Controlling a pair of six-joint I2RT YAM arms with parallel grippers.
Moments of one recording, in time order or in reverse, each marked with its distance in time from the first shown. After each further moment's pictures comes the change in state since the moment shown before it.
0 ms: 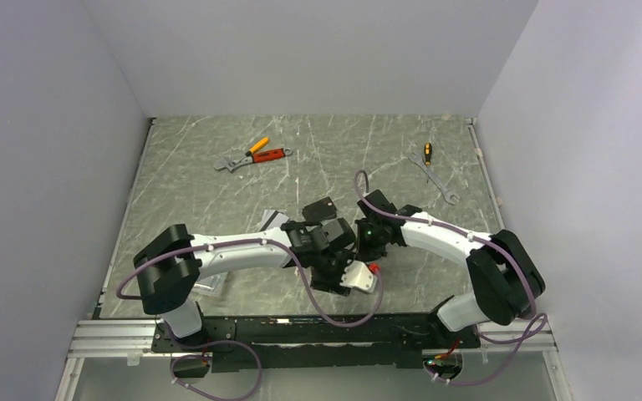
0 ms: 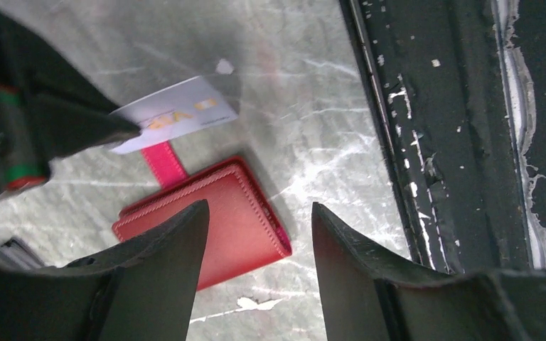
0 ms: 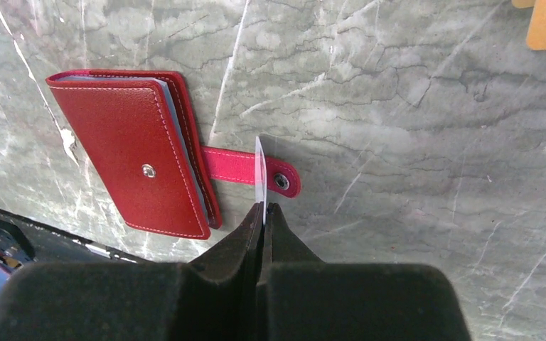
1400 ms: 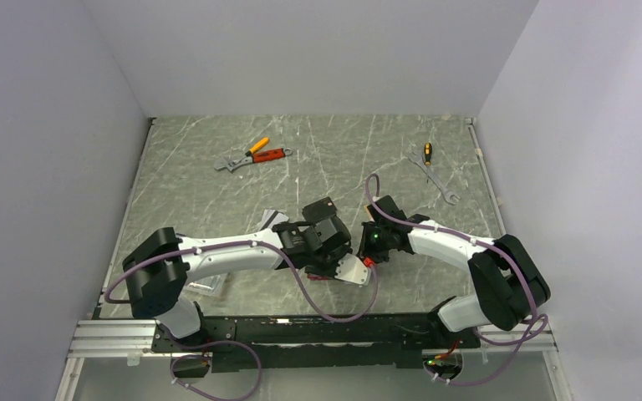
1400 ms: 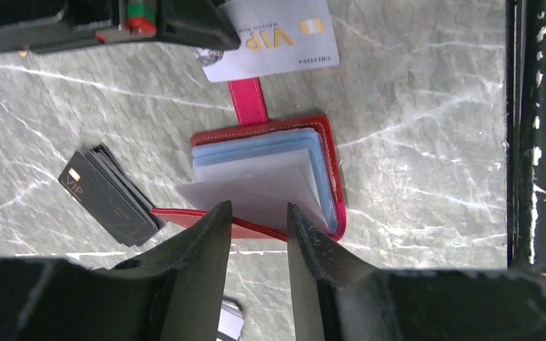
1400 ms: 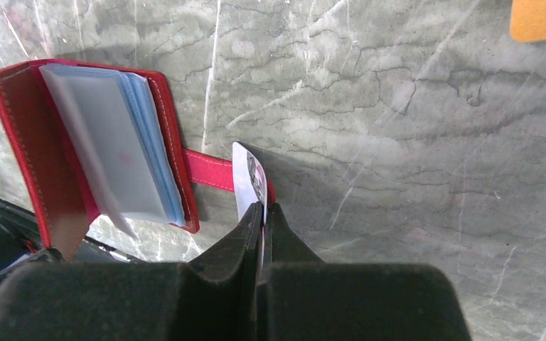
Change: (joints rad) left arm -0.014 -0.042 -0.037 0.045 -0.281 0.035; right arm -0.062 -0.040 -0.131 0.156 -0.072 0.066
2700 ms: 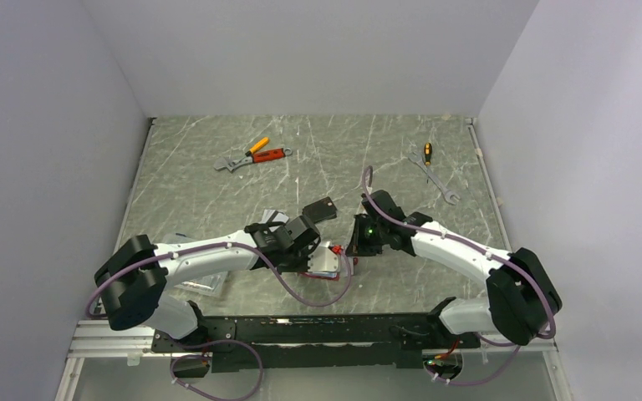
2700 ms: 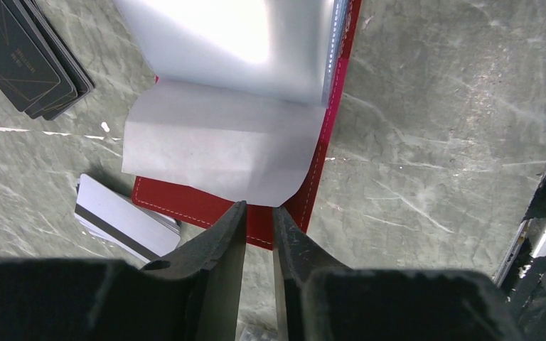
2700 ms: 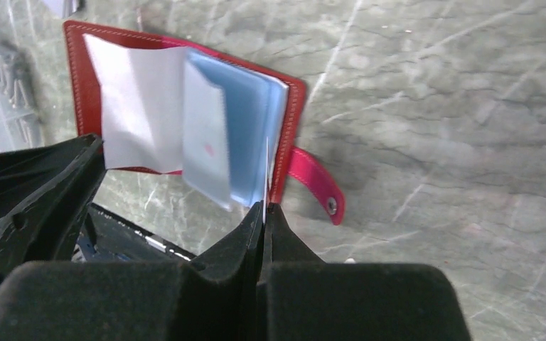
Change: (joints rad) left arm 0.135 -0.164 -0.229 -0.014 -0.065 -0.127; right arm 0.070 -0.104 0.067 -0.024 0.030 -0.002
